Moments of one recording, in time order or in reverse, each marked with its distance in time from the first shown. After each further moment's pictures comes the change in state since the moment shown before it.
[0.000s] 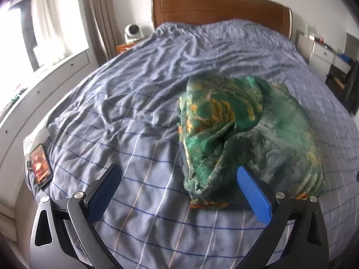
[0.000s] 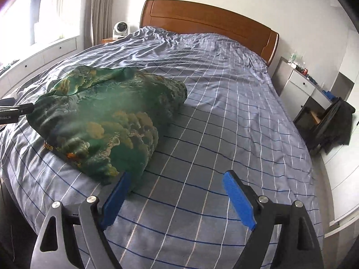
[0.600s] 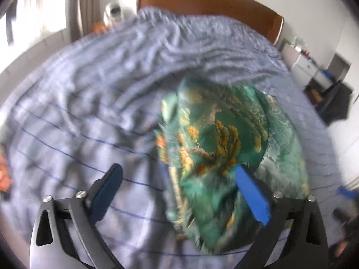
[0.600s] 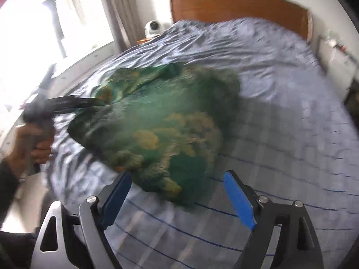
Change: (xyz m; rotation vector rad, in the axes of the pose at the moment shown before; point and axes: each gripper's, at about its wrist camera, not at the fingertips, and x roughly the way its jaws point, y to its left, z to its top) left arm 0.053 0.024 0.036 -0.052 0.064 -0.201; right arm 0.023 0.018 0.011 0.069 0.042 0.329
